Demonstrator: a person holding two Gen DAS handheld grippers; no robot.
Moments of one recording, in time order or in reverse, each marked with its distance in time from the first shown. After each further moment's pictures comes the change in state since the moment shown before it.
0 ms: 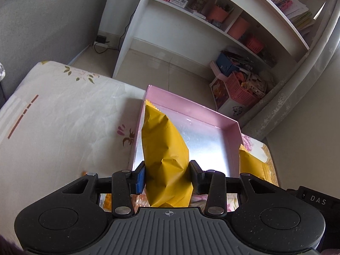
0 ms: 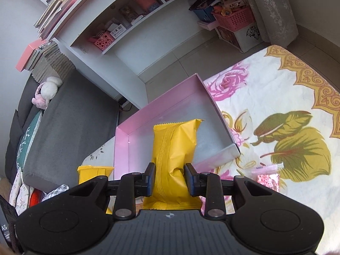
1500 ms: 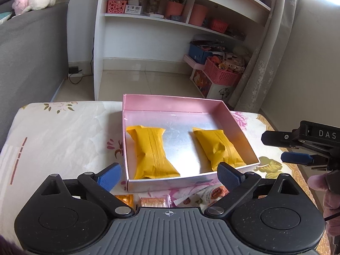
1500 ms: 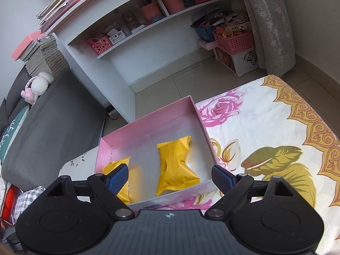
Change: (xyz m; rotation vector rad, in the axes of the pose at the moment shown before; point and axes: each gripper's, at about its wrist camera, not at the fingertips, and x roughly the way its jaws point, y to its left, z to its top) left arm -0.012 -0.027 -0.025 0.324 -0.018 -0.003; right arm 0.003 0.006 0.011 -0.116 -0.068 -0.113
